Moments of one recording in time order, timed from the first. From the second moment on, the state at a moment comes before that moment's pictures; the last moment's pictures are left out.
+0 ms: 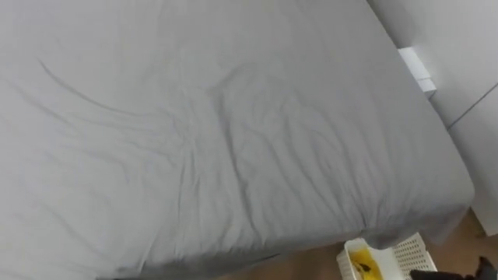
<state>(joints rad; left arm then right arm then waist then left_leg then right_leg) 0.09 0.29 -0.12 1.05 -0.20 -0.01 0.08 -0.05 -0.37 -0.02 1.15 0.20 -0.03 -0.34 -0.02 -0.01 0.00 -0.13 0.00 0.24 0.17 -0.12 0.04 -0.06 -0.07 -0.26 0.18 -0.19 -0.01</state>
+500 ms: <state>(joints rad) 0.17 0.21 -0.04 1.05 -0.09 -0.05 0.12 0.03 -0.25 0.10 1.17 0.22 -0.03 -0.12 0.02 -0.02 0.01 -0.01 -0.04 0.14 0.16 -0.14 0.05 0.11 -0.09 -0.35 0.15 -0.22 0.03</state>
